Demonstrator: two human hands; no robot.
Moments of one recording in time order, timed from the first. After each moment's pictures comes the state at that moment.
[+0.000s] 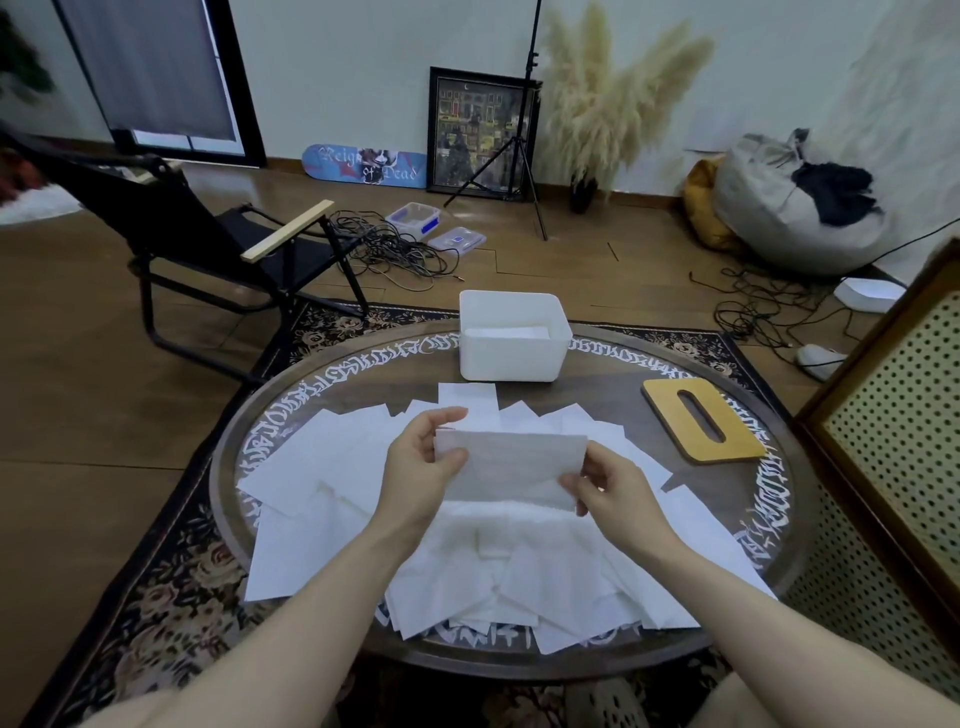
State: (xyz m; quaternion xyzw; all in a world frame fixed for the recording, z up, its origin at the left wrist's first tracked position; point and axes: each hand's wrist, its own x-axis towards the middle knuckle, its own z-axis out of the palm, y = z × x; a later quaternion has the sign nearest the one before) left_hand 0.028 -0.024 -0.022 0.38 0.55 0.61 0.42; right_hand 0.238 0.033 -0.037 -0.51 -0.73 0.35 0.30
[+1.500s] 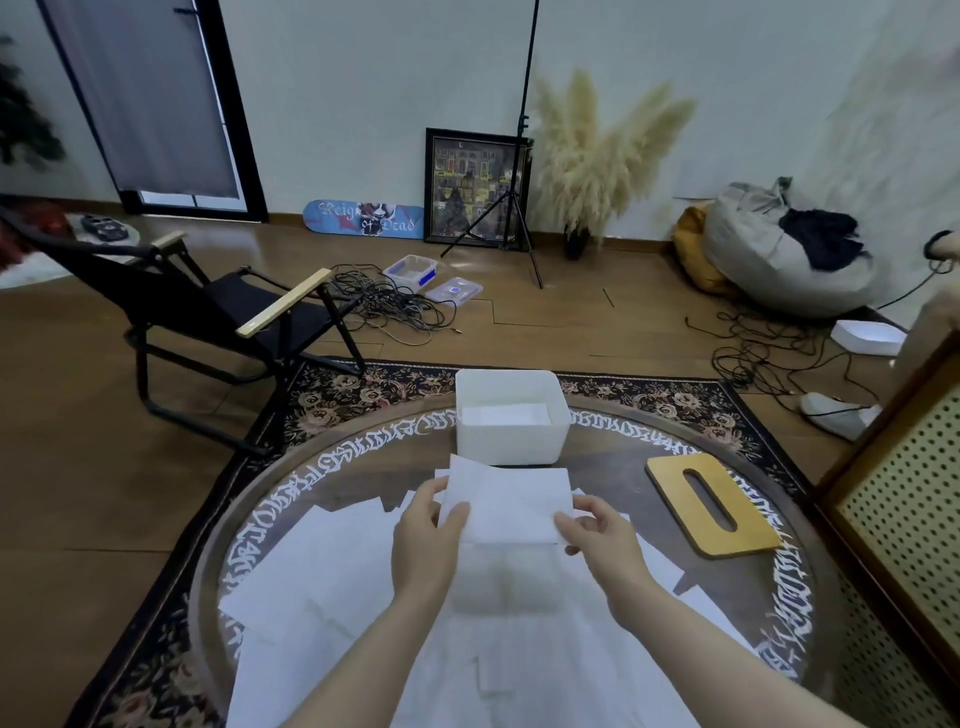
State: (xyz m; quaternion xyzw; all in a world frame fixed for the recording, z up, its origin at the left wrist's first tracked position) left_hand 0.023 0.040 -0.023 0.37 0.68 0.54 0.33; right_hand 0.203 0.080 -0.006 -0.57 -0.50 0.54 0.36
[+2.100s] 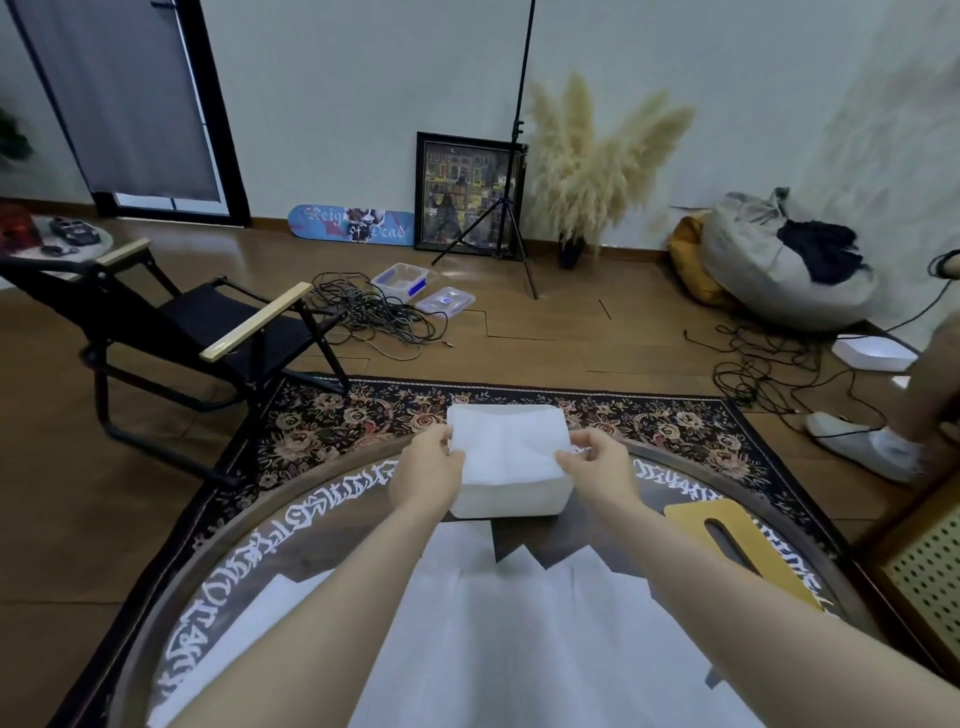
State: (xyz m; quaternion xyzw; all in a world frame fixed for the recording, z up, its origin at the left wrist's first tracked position) left_hand -0.017 0.188 0.012 0.47 0.76 0.38 0.24; right_hand 0.168 0.235 0.014 -0.63 -0.57 0.38 0.36
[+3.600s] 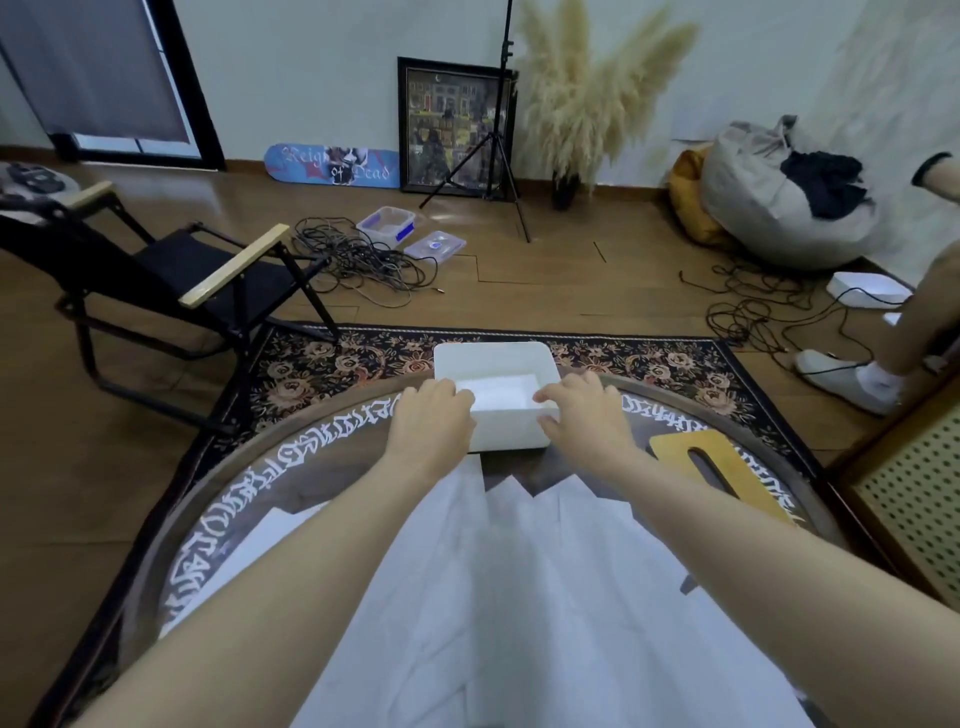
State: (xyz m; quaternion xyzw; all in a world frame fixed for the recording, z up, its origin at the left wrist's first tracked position) left_hand -0.004 0.174 0.011 0.72 0.69 0.07 -0.05; right_hand 0.177 0.222 0.018 -0.56 -0.82 0.00 0.07
